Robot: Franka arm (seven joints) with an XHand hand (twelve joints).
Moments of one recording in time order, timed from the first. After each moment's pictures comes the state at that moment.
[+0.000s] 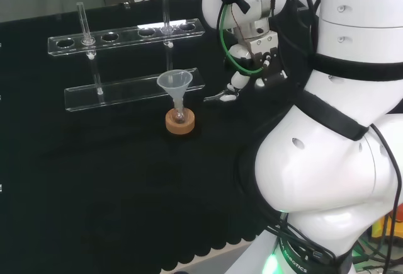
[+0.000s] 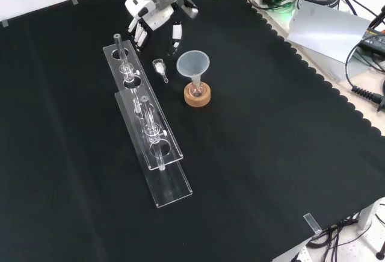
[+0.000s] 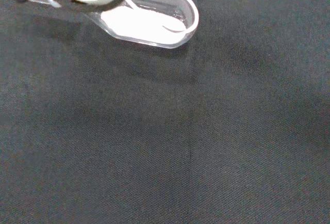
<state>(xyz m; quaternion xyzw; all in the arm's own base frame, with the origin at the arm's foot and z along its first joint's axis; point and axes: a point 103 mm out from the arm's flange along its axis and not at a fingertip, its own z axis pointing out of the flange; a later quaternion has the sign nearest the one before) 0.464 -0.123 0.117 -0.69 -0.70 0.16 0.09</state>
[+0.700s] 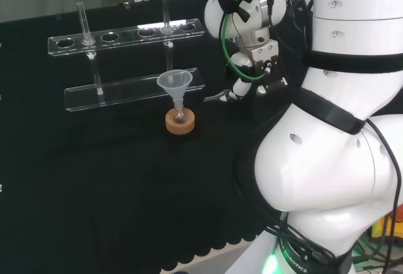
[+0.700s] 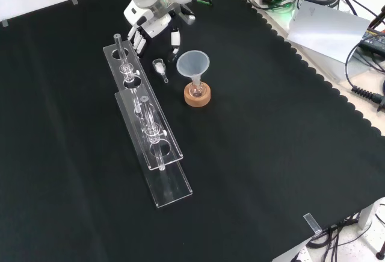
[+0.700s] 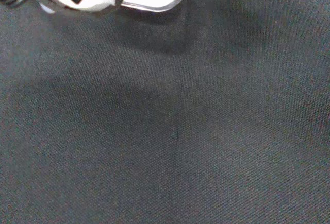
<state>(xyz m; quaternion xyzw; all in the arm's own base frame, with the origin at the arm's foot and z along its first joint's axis) 0.468 -0.133 0.087 -0.68 -0.71 0.16 0.09</state>
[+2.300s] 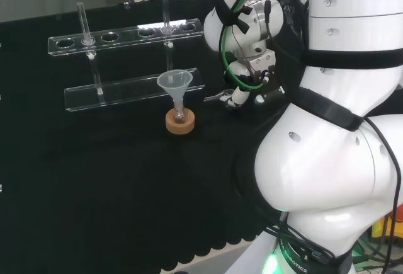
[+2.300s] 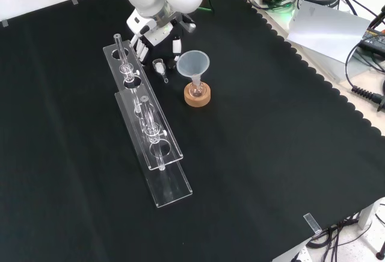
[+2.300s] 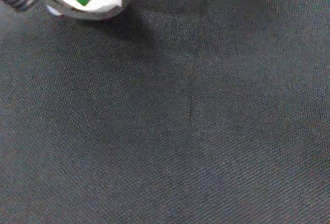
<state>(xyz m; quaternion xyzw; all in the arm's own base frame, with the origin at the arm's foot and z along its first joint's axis) 0.469 -0.130 0.059 -0.67 -0.72 0.16 0.08</state>
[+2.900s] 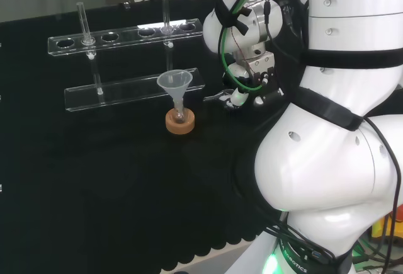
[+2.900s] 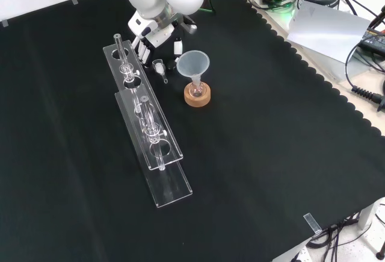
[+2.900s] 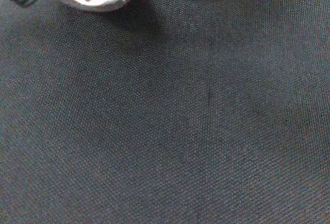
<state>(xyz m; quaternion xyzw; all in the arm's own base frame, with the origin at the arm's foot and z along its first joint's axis) 0.468 -0.125 0.055 -0.66 -0.73 0.16 0.09</state>
